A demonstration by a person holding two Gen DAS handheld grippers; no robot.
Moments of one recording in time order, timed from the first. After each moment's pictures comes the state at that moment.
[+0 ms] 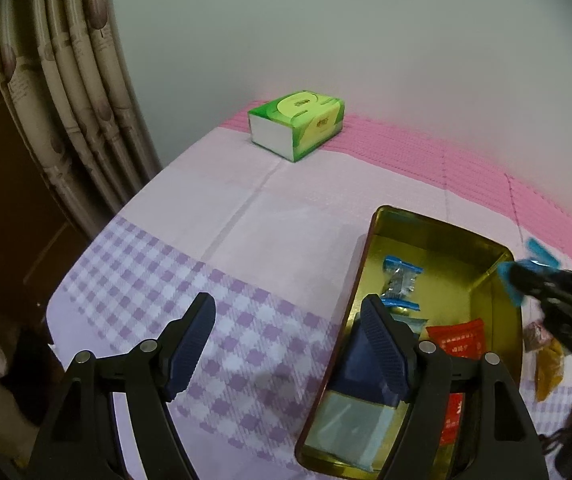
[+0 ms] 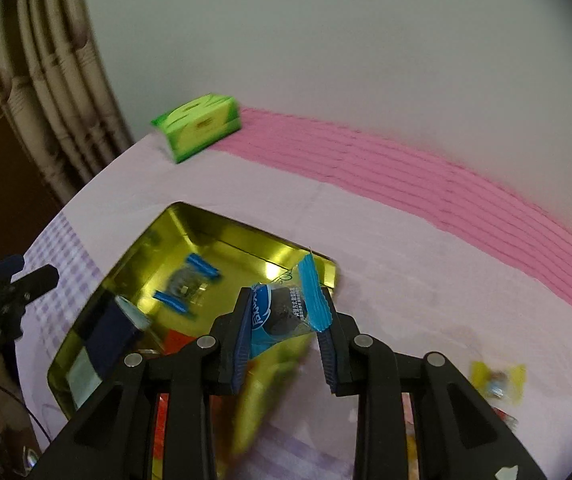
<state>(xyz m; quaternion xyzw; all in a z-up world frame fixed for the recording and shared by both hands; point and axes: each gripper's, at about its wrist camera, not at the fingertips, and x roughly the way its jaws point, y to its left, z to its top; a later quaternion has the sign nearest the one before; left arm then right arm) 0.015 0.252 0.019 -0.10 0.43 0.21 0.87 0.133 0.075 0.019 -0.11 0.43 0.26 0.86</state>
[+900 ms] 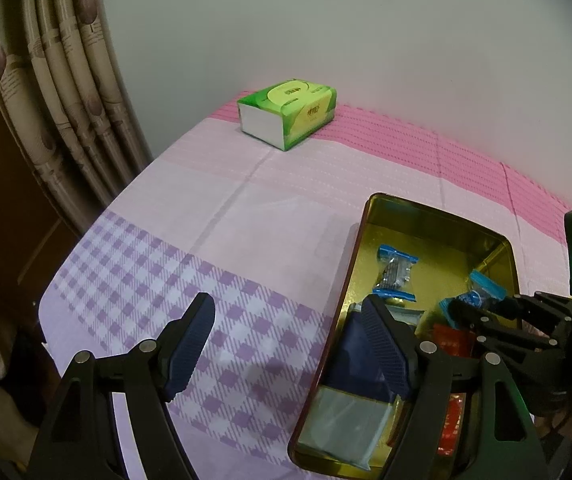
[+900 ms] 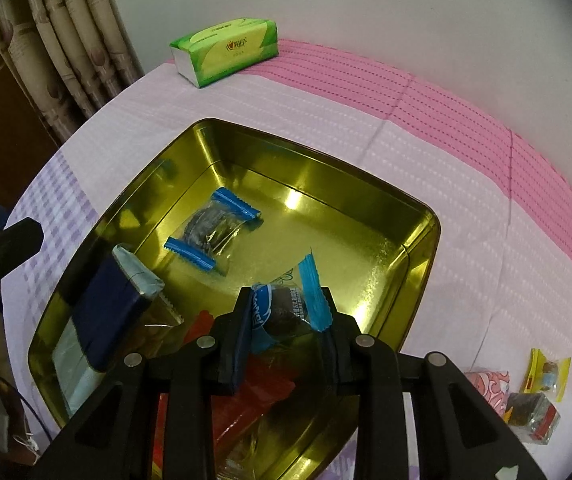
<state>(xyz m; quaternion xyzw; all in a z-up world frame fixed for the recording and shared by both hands) 0.020 0.248 0.013 -0.10 0.44 0.20 0.87 0.120 0.103 -0.026 -0.15 0.50 0.27 0.81</state>
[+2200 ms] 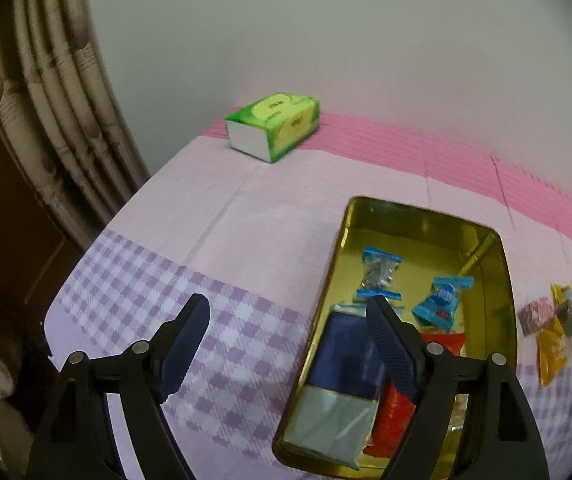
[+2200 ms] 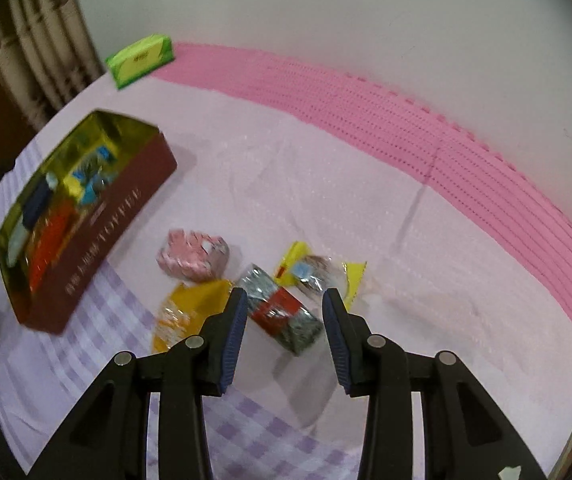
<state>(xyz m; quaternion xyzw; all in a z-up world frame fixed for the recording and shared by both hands) 0.019 0.225 0.017 -0.06 0.43 0.19 0.88 0.133 -0.110 0.003 -0.17 0.50 0.25 0.81</state>
